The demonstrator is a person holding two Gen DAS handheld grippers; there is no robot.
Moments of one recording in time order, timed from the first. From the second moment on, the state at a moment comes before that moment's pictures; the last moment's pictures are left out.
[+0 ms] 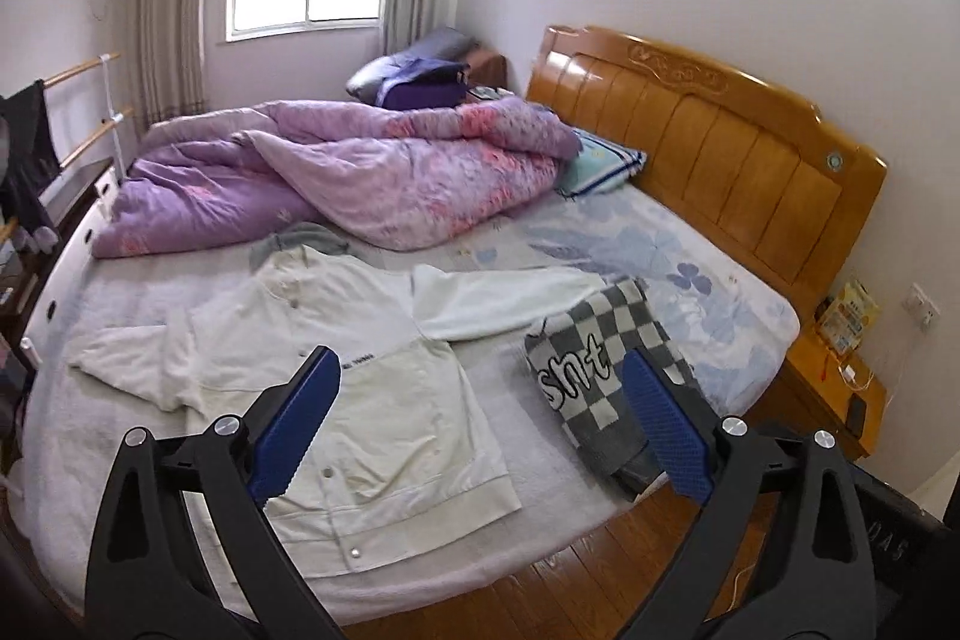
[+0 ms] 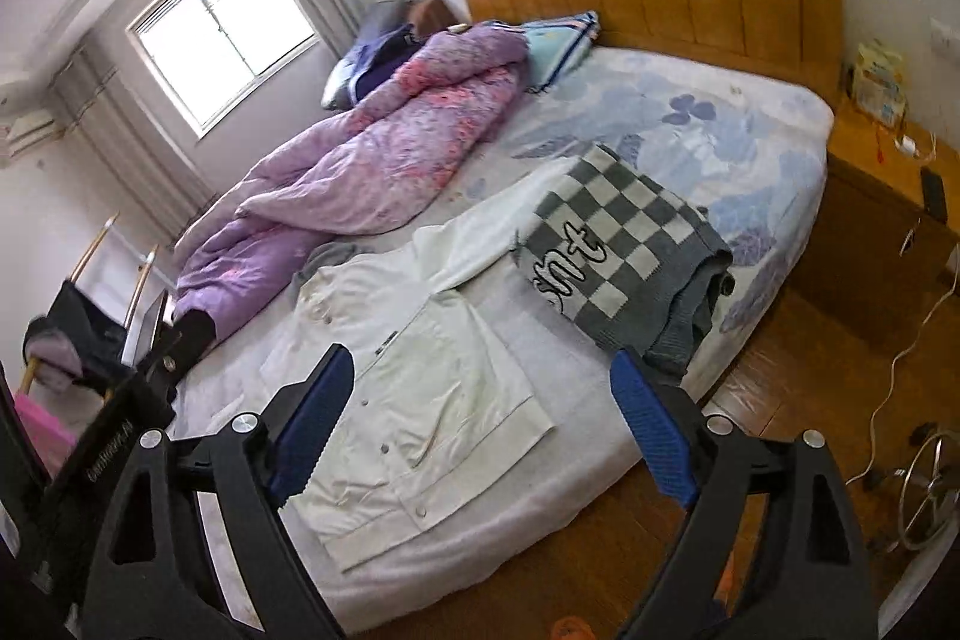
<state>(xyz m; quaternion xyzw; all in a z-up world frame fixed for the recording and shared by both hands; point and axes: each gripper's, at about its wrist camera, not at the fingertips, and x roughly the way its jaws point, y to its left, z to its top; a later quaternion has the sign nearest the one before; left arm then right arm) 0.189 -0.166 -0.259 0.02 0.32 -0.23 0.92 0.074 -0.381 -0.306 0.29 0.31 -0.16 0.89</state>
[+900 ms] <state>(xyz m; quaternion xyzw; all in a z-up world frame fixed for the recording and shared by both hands) -0.050 -0.176 -0.103 0.03 0.27 -0.10 0.96 -0.095 -0.382 -0.173 0.13 0.32 -0.04 0.94</state>
